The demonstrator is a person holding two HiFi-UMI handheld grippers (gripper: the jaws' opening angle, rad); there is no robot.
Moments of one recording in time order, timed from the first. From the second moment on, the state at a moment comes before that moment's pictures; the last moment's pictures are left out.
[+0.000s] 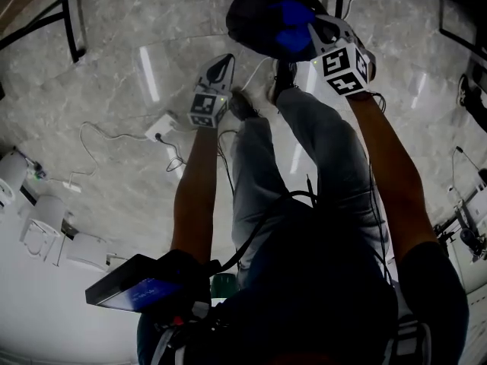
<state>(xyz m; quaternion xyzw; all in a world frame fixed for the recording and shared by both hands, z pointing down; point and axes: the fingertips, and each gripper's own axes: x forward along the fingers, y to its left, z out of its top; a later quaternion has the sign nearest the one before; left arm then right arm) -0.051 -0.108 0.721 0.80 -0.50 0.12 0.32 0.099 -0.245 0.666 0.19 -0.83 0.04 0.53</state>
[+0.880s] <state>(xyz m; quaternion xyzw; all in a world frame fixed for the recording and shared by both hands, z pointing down) -0.055 -0.135 0.684 0.81 -0.48 0.13 0.30 0.139 -0.298 0.712 0.28 -0.79 0.38 0.39</state>
